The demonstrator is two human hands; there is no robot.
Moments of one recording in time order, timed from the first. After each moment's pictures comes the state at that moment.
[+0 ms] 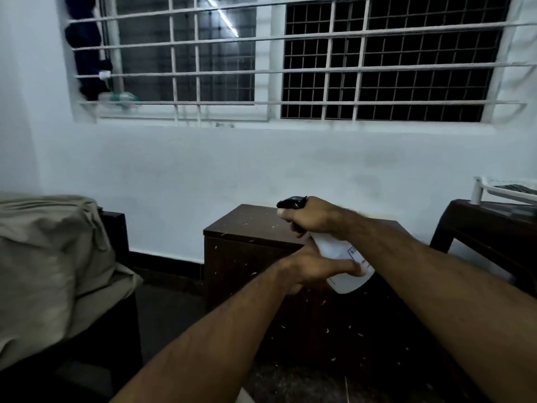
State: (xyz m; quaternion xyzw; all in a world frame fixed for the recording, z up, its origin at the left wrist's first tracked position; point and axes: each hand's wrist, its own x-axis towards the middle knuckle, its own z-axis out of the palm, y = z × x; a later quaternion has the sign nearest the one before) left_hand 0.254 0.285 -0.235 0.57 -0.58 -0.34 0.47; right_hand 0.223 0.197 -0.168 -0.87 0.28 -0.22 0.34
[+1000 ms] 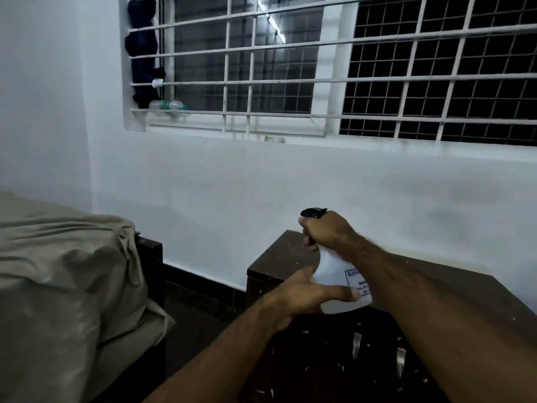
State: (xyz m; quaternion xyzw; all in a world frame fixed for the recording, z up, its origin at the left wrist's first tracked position) left_hand 0.415 0.280 -0.224 0.60 -0.45 -0.39 0.53; right_hand 0.398 0.146 -0.152 -0.82 0.34 -0.25 0.37
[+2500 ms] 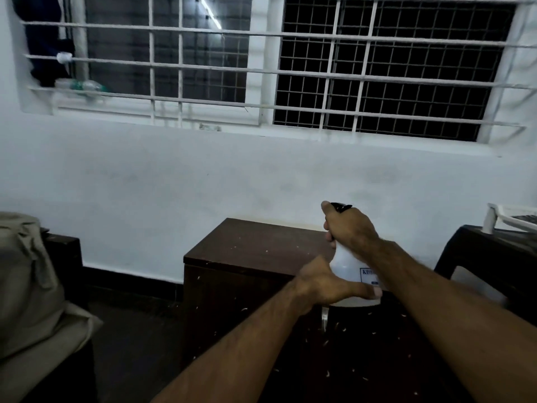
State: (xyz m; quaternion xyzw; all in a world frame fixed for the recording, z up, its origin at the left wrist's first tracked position) left_hand 0.303 0.203 -0.229 0.63 -0.58 -0.32 0.41; right_hand 0.242 0.109 -0.158 -0.73 0.48 -0.38 0.31
